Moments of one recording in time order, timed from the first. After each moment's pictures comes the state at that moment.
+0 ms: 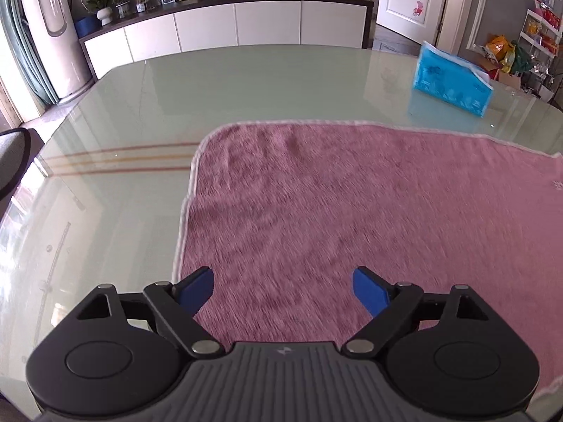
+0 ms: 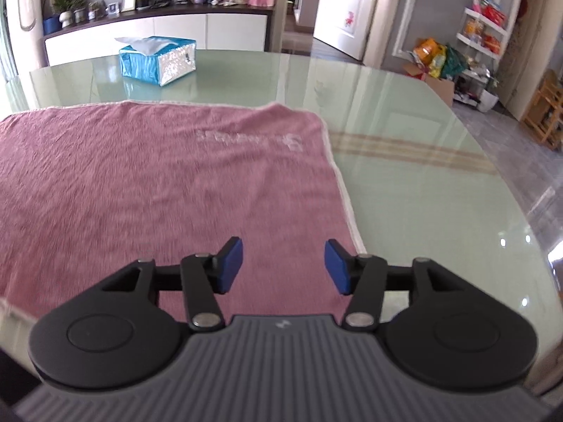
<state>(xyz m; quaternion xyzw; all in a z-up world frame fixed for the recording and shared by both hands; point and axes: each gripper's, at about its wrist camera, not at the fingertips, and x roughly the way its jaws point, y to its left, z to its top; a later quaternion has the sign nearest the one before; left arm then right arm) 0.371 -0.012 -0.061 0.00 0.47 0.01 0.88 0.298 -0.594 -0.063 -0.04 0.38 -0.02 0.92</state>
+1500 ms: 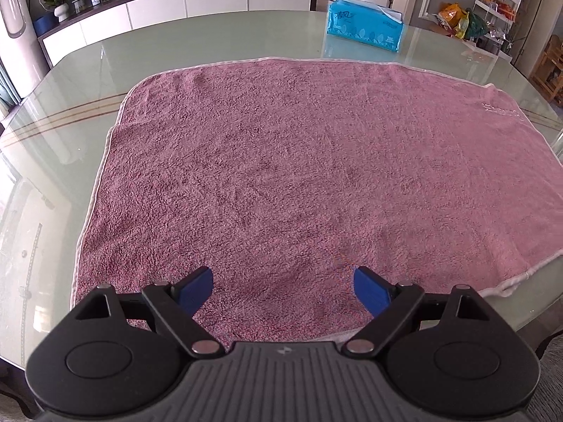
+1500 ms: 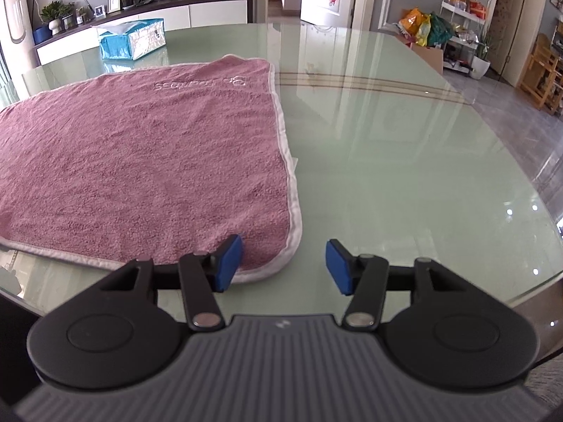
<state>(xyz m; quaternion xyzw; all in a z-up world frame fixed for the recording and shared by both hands) 0.235 -0.100 -0.060 0.01 0.50 -0.05 0.87 0.255 -0.661 -0.101 -0.01 0.41 -0.01 0.91</state>
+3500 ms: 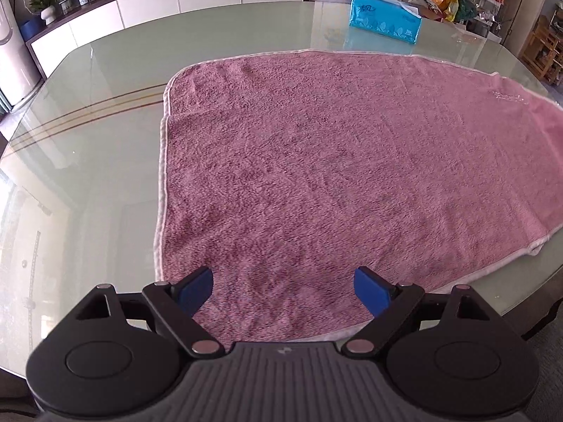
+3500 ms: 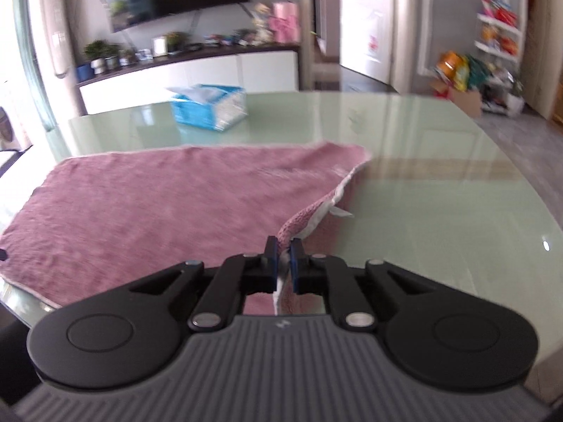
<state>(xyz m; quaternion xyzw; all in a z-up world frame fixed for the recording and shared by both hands) 0.242 -0.012 -0.054 0.04 0.51 -0.08 0.85 0.273 -0.537 -0.017 0.01 0.32 0.08 0.94</state>
